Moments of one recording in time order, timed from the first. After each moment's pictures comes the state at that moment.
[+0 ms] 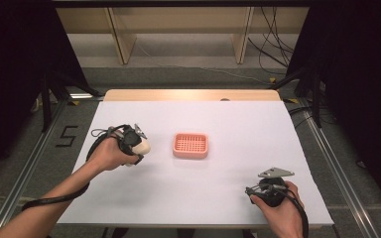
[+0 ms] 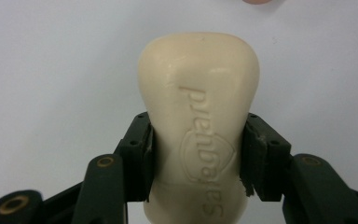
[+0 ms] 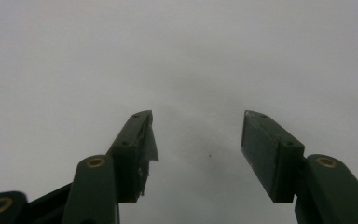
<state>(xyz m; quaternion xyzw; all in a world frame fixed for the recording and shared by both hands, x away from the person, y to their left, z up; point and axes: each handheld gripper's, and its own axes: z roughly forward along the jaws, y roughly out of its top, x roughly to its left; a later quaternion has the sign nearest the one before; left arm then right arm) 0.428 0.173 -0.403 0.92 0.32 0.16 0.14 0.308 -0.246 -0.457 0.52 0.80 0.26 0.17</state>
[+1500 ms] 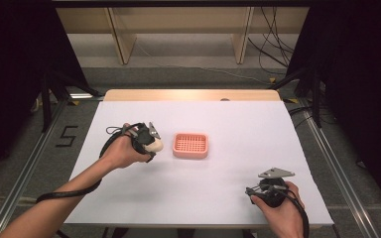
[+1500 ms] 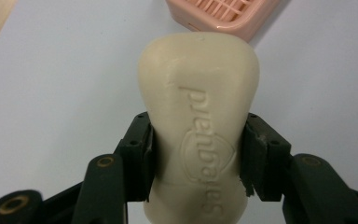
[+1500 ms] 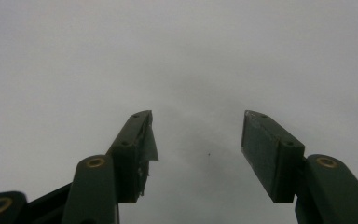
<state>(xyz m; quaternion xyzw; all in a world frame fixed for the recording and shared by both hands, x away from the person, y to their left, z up) 0.434 0.139 -0.402 0.94 0.26 0.18 0.15 0.306 -0.247 -0.456 0.51 0.80 0.26 0.18</state>
